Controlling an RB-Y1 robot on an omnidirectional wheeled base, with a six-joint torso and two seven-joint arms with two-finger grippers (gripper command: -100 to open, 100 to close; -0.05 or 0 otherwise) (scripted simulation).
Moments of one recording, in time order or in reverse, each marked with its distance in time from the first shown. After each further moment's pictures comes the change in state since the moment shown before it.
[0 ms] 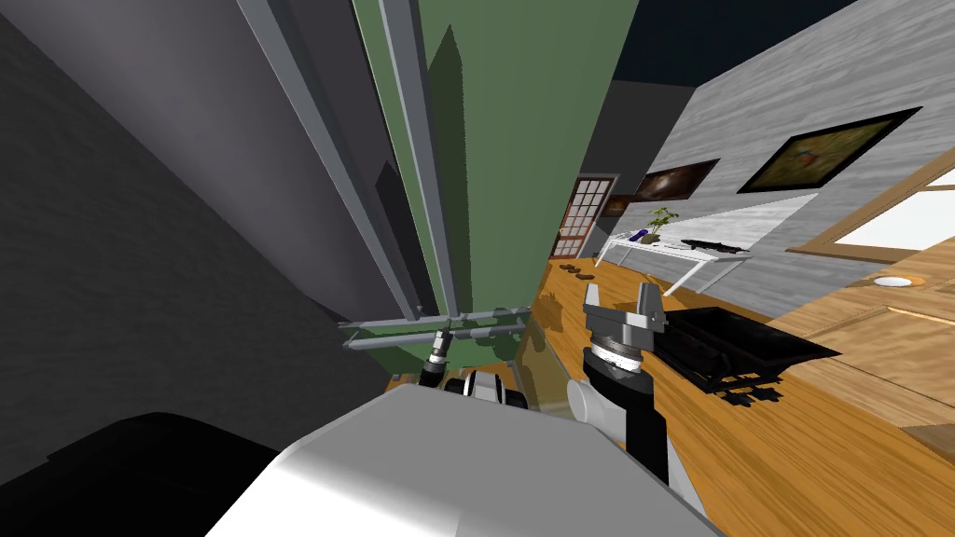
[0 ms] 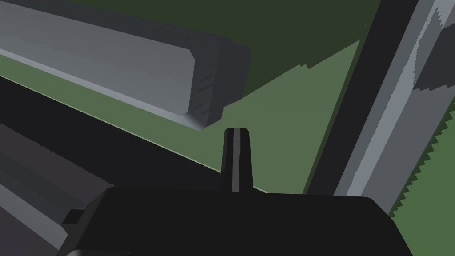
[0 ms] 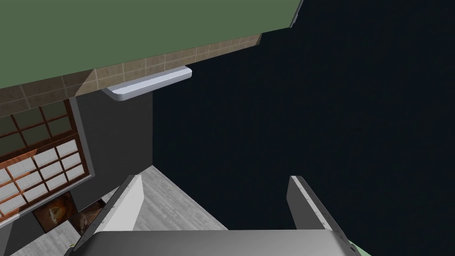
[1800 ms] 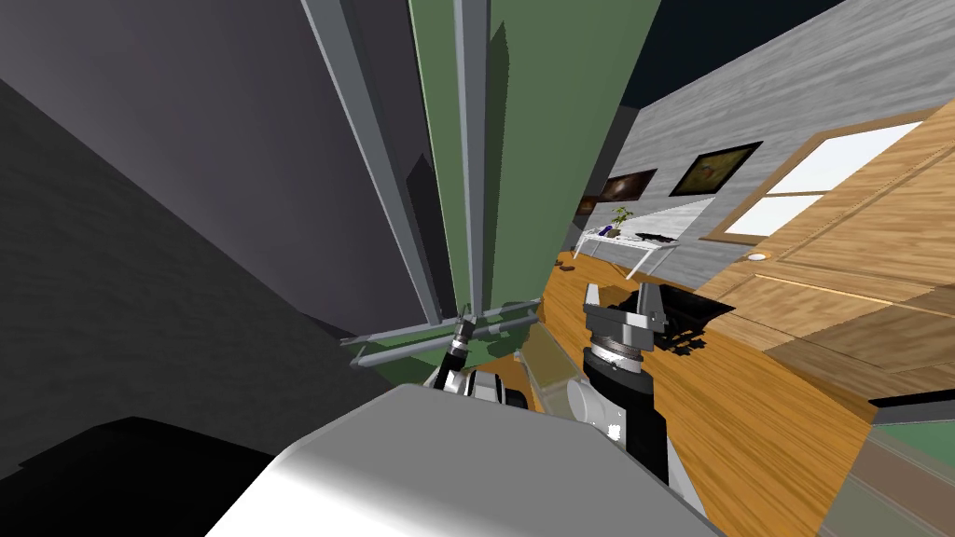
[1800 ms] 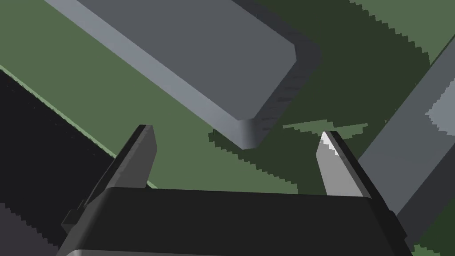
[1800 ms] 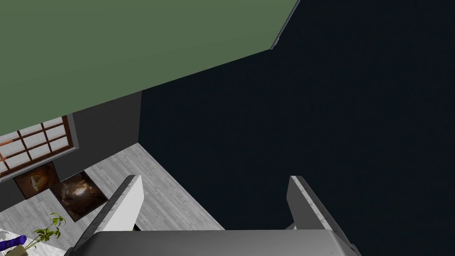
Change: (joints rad) left arm -0.089 -0.051 -0.188 -0.124 0.115 0.250 0.242; right arm 0.000 0.000 0.000 0.000 0.000 0.000 0.000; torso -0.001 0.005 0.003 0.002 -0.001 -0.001
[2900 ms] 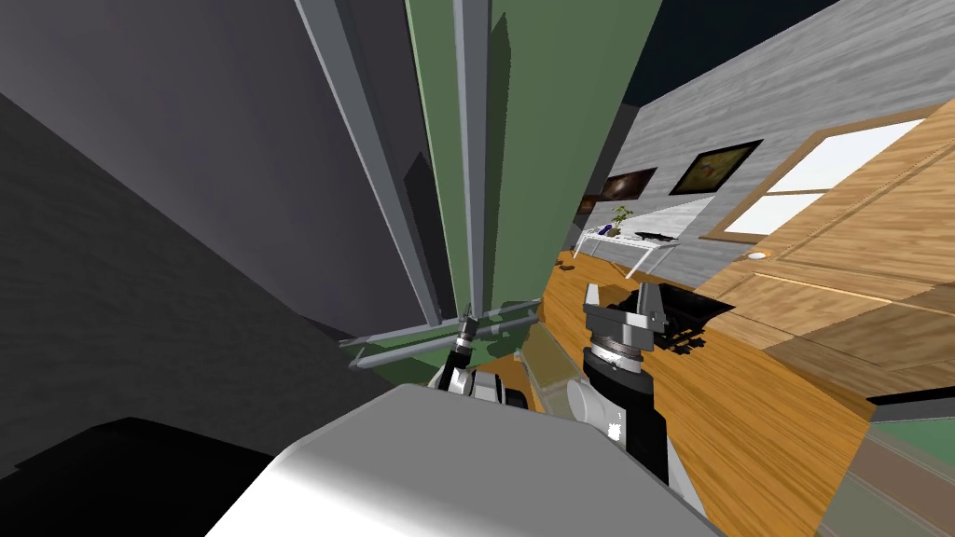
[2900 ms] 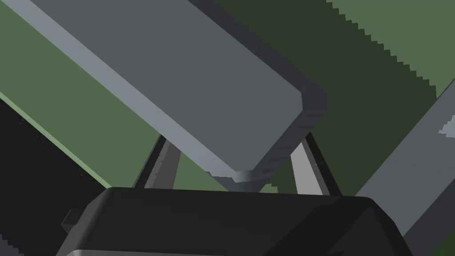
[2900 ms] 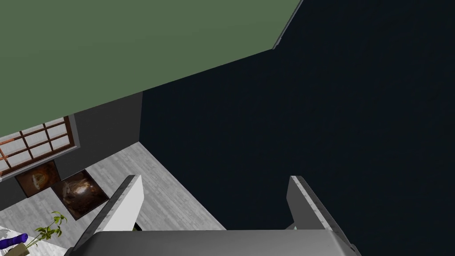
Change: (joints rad) left arm -0.009 -0.051 -0.003 -0.012 0.005 0.023 0.004; right arm 0.000 0.000 0.000 0.000 0.000 0.000 0.000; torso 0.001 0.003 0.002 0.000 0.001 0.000
